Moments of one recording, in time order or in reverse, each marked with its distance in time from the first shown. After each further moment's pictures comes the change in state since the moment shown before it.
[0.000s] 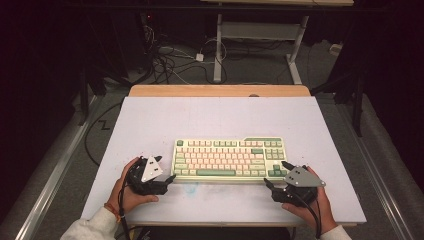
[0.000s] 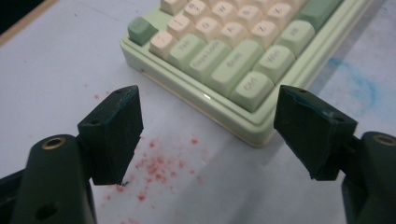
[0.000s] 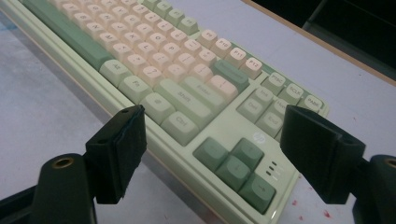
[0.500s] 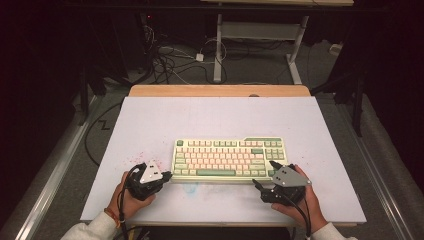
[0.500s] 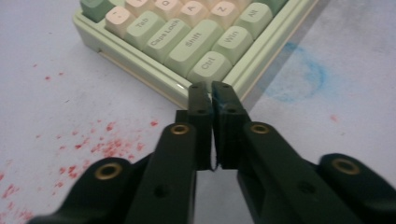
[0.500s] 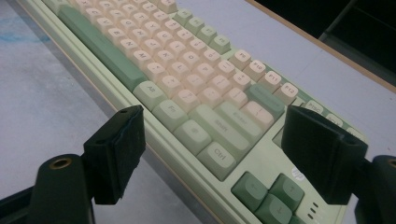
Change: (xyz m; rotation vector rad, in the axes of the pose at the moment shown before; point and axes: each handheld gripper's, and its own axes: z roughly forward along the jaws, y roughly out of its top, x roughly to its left) left arm -0.004 0.001 -0.002 0.043 -0.129 -0.032; right arm 0.020 0.015 0.012 -0.014 0.049 -0.043
